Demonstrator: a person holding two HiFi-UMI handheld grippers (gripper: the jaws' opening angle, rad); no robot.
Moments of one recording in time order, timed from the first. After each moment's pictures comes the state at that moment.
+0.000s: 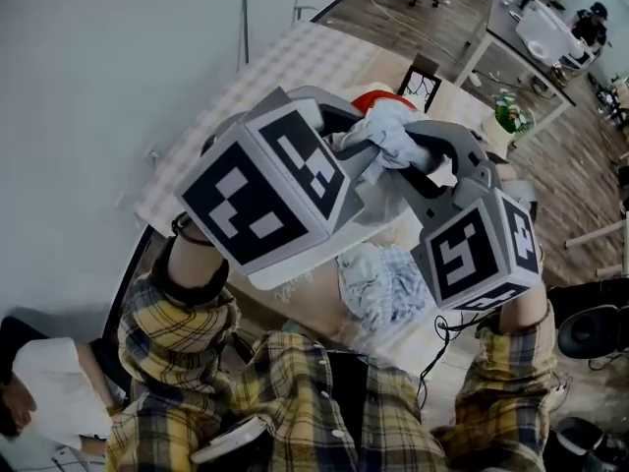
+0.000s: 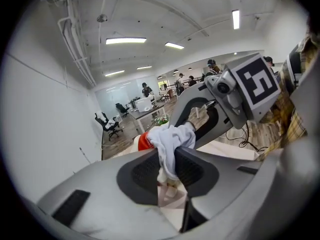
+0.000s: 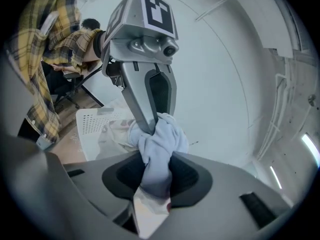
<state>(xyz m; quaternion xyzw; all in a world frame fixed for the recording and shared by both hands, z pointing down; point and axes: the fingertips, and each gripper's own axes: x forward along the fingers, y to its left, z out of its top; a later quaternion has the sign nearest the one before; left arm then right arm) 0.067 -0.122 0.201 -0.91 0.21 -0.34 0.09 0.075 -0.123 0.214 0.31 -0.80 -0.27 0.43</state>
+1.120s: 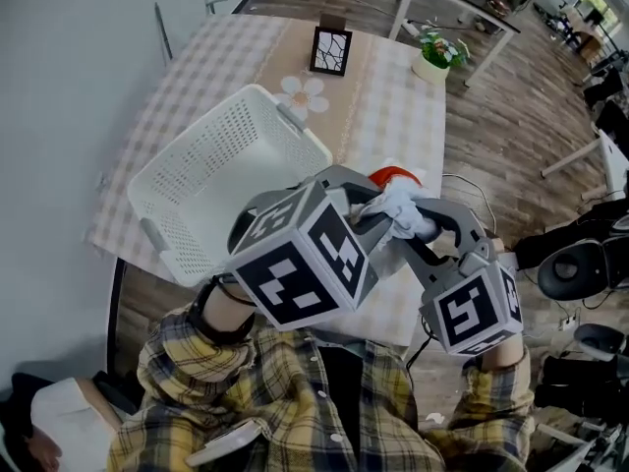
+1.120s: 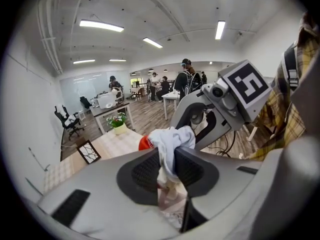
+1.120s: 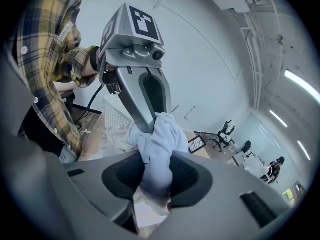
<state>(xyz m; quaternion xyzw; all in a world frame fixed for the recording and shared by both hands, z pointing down) 0.195 -0.034 0.311 -0.94 0.03 -0.34 0.04 0.204 -0.028 0.332 0.41 -0.81 -0.06 0.42</state>
